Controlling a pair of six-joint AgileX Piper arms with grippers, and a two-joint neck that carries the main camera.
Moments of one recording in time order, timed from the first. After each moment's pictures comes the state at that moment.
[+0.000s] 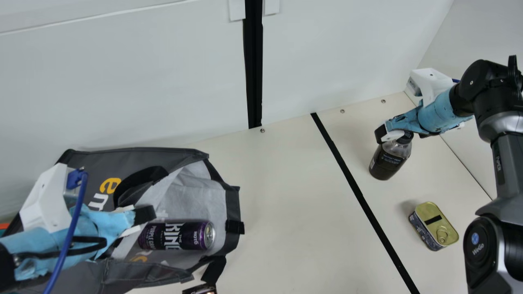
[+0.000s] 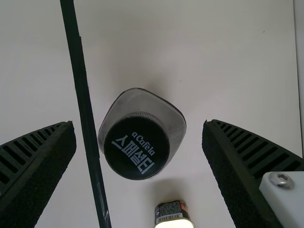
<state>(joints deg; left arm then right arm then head) -19.4 83.3 -74.8 -34.6 51.8 -0.6 -31.4 108.5 -104.8 9.3 69.9 -24.8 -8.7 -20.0</state>
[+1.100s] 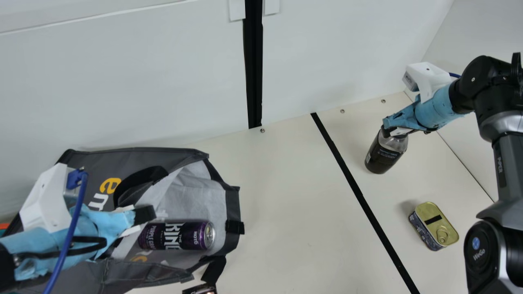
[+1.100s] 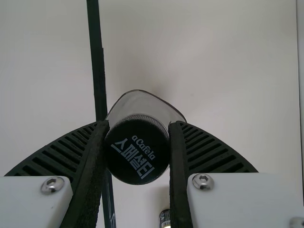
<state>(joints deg) -19.4 83.3 -74.8 -34.6 51.8 -0.6 -30.3 106.3 -105.2 12.2 70.0 -28.2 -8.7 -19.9</state>
